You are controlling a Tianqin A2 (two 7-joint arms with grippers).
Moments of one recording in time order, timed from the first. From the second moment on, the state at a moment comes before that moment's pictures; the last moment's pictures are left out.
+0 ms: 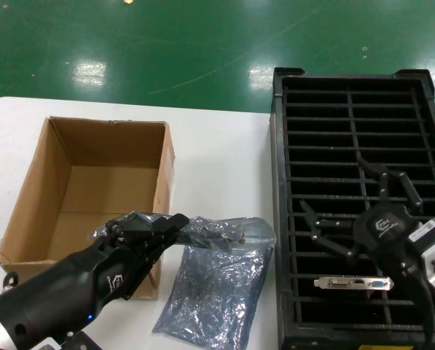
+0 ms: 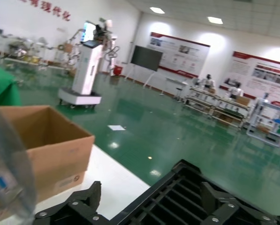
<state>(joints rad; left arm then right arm) 0.08 -0.65 1.50 -1.91 -1.80 0.61 1.11 0.19 0.49 -1.81 1.67 1.64 -0.23 0.03</state>
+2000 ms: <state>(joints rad) 0.08 -0.65 1.50 -1.91 -1.80 0.62 1.11 0.18 0.53 -1.78 1.71 1.79 -0.64 -0.43</state>
